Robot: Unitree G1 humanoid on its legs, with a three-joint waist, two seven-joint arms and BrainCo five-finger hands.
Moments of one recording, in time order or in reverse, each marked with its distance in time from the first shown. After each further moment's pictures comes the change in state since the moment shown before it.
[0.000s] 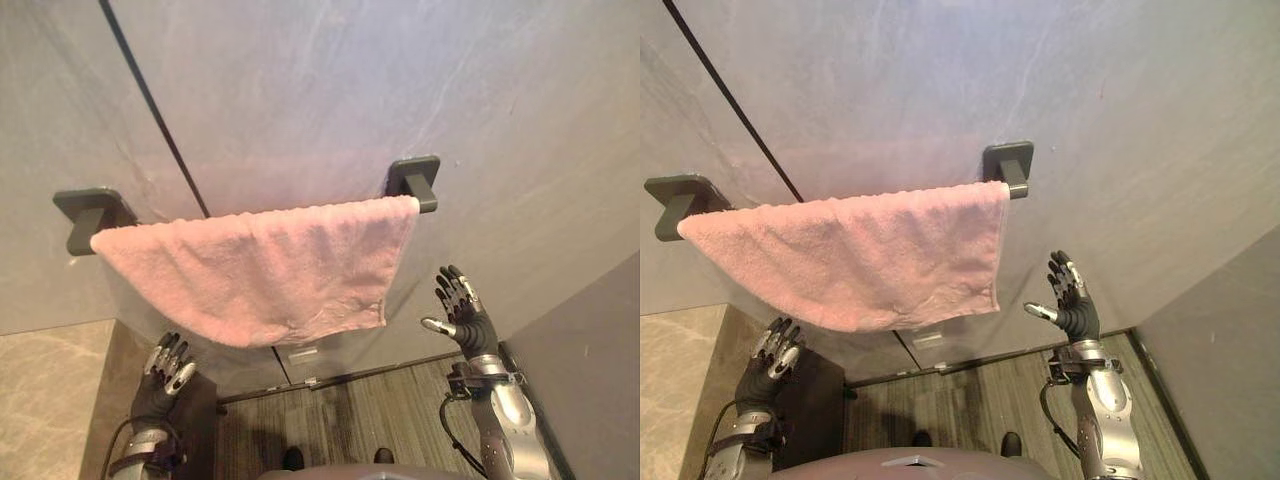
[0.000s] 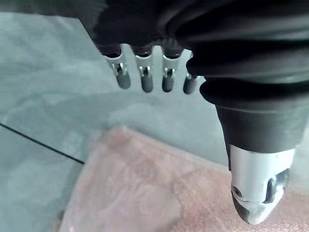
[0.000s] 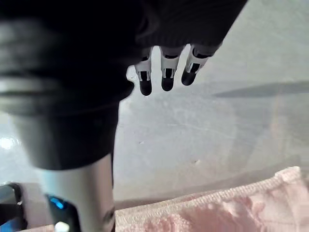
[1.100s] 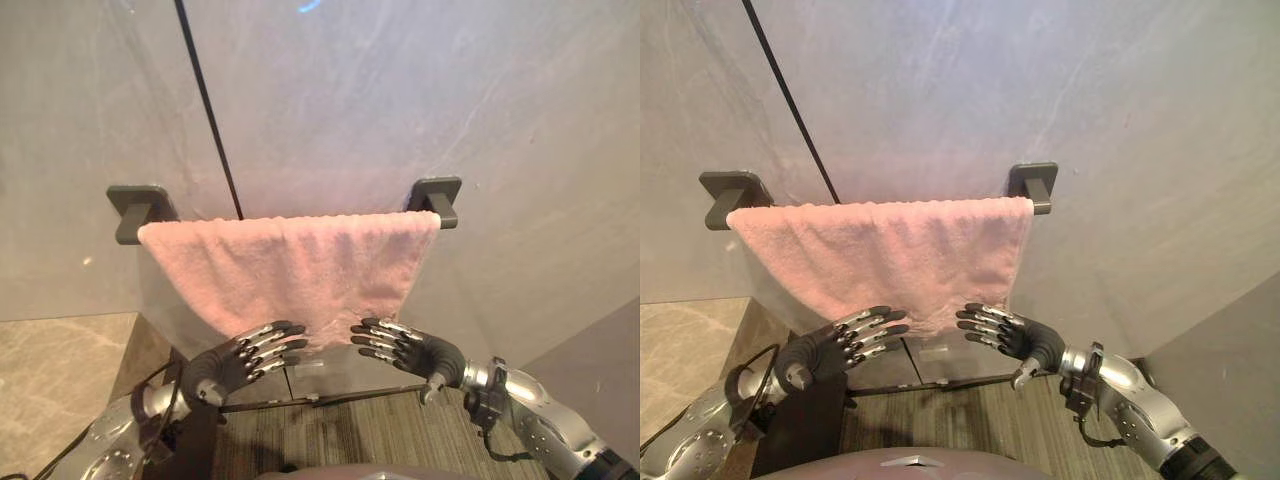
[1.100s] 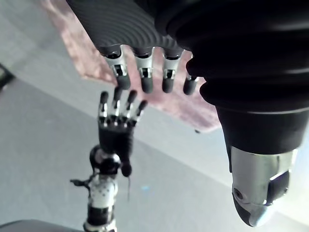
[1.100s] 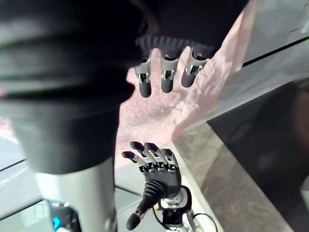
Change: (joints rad) left arm -0.148 0.680 -0.451 -0.302 -0.483 0.200 -0.617; right arm -0.203 -0.631 0.564 -0.034 0.589 0.130 0.522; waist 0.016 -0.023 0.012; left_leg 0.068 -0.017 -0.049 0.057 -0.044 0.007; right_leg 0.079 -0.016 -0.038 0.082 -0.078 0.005
